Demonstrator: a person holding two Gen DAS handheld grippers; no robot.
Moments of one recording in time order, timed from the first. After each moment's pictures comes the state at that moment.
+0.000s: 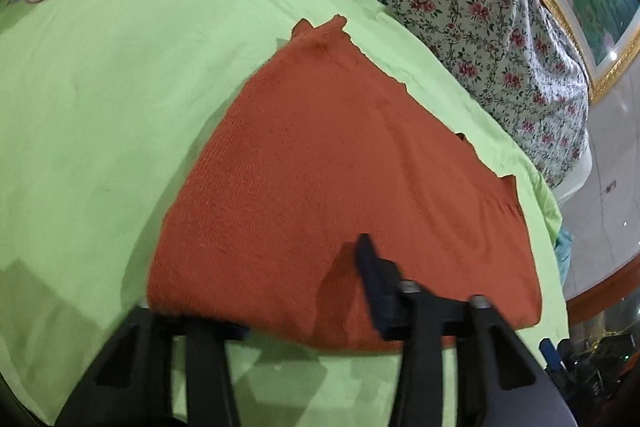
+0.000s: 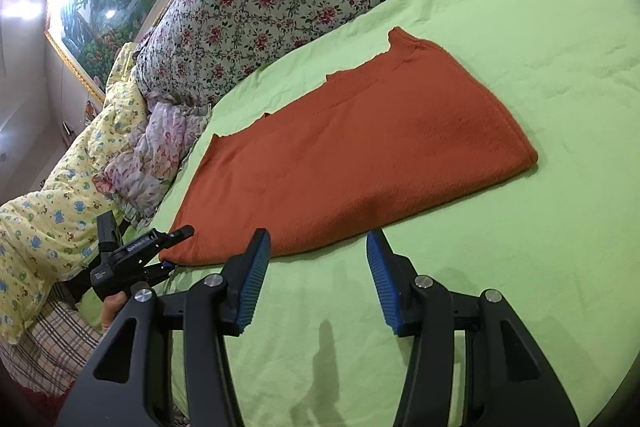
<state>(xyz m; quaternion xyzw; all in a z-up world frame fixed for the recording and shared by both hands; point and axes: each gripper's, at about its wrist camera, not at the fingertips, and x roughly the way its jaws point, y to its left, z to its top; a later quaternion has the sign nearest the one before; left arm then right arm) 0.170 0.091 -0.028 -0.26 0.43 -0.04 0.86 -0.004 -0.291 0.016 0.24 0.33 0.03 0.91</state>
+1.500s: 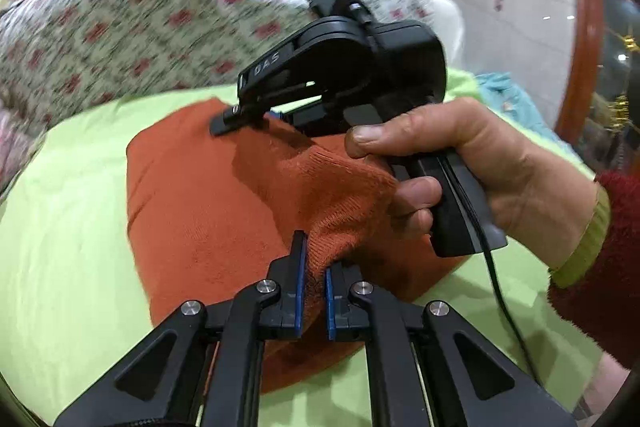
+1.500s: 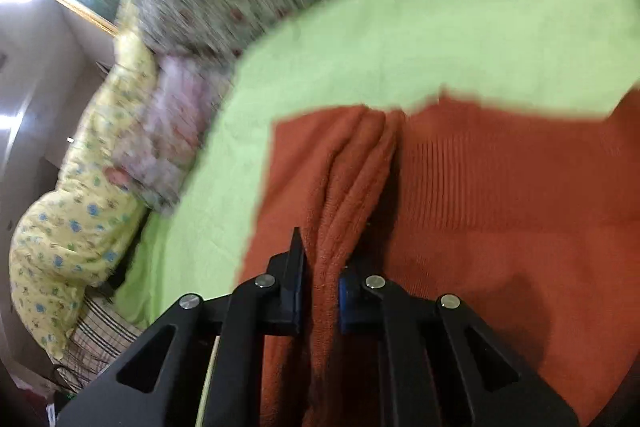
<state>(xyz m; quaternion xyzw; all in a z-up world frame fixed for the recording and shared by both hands) 0.146 -0.163 0.039 0.05 0.31 -0.25 0.92 0.262 -0.294 0.023 0.23 0.44 0.21 0.84</state>
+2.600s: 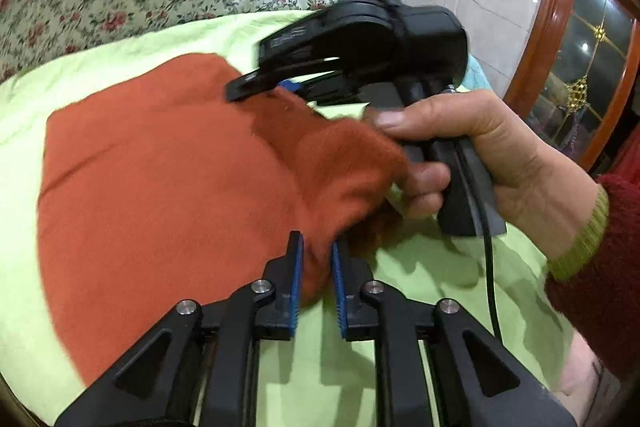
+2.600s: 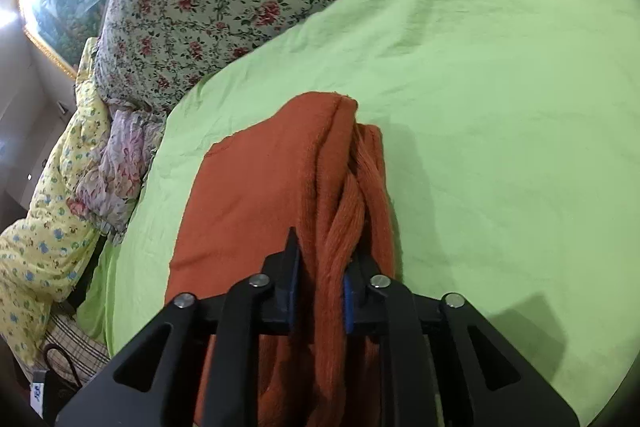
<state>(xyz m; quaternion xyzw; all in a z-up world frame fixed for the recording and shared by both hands) 0.169 -0.250 -0.006 0.03 0.39 -0.33 0.86 0.196 -0.440 0.021 0.22 0.42 0.09 0.87</state>
